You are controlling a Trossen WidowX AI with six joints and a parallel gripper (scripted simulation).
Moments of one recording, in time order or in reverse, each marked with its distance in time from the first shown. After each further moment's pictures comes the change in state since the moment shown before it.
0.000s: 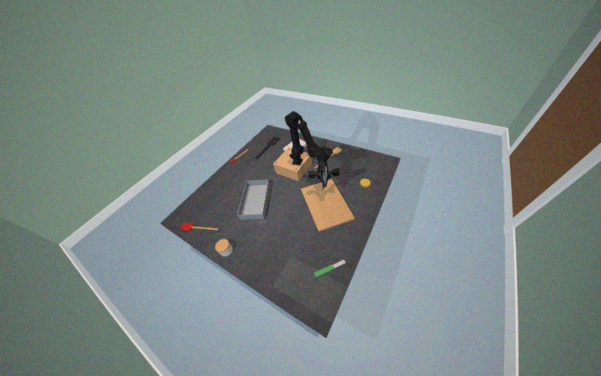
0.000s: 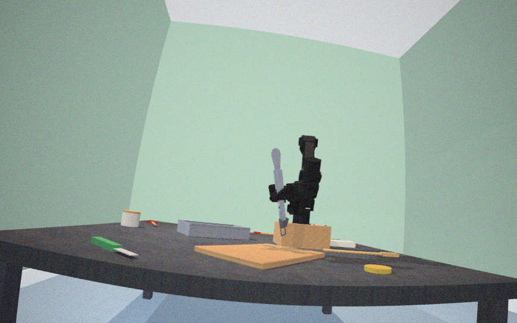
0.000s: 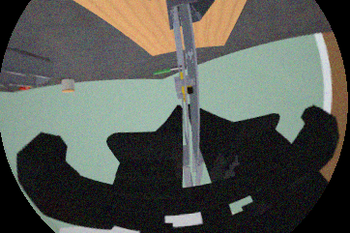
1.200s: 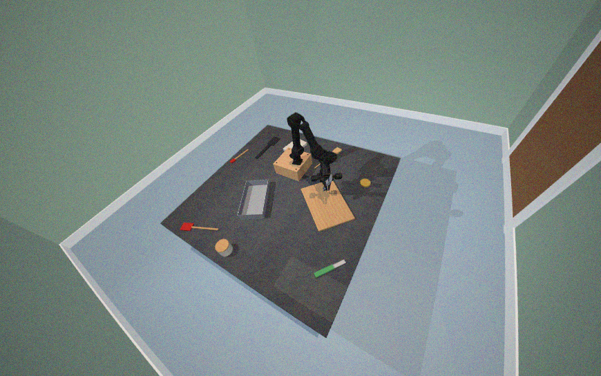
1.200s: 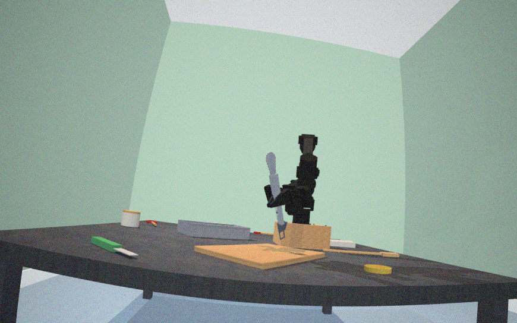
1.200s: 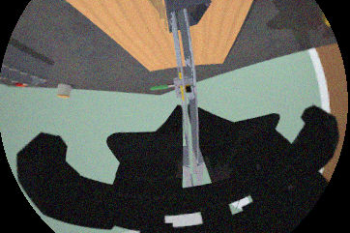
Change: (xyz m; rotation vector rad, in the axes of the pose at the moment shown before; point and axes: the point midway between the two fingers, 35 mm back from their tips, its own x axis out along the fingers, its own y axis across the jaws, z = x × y) arm 0.026 -0.014 0.009 -0.069 -0.172 -0.013
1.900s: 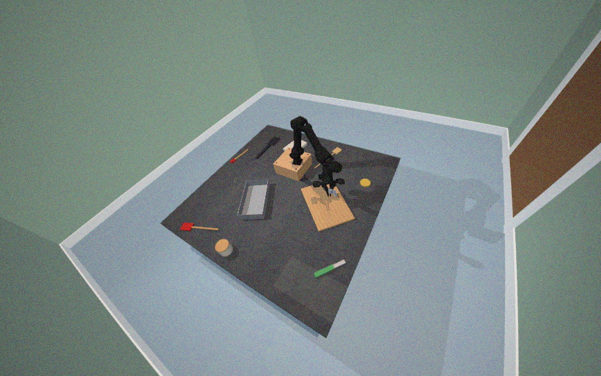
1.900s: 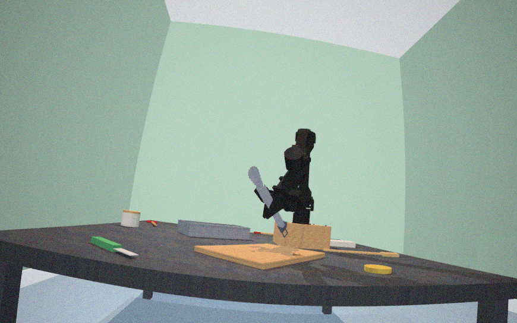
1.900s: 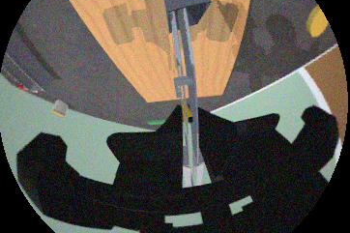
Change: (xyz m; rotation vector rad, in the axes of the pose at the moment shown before) arm 0.033 -0.007 0.007 -0.054 -0.400 -0.022
